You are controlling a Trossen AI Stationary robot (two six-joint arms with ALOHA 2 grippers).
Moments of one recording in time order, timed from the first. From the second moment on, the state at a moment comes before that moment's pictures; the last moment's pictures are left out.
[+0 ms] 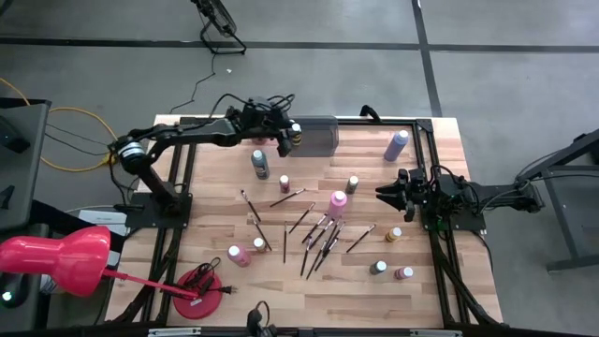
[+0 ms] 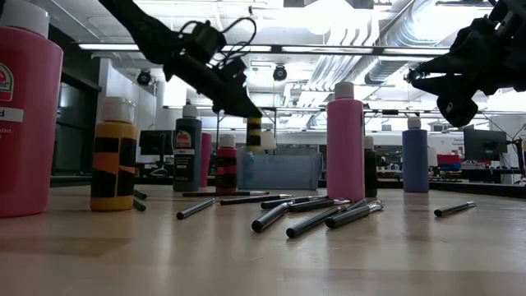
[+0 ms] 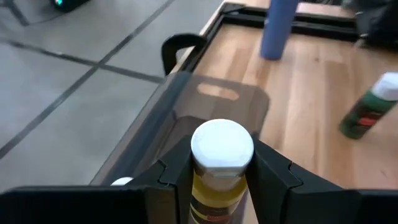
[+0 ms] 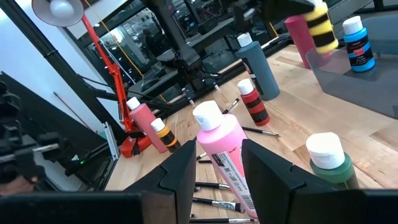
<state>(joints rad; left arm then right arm) 0.58 1.63 1.05 0.17 0.16 0.14 0.04 0.03 0.05 -0.07 0.13 0.55</state>
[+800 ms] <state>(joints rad) 0.61 1.73 1.05 0.17 0.04 0.12 0.04 0.03 0.05 -0.07 0.13 0.55</state>
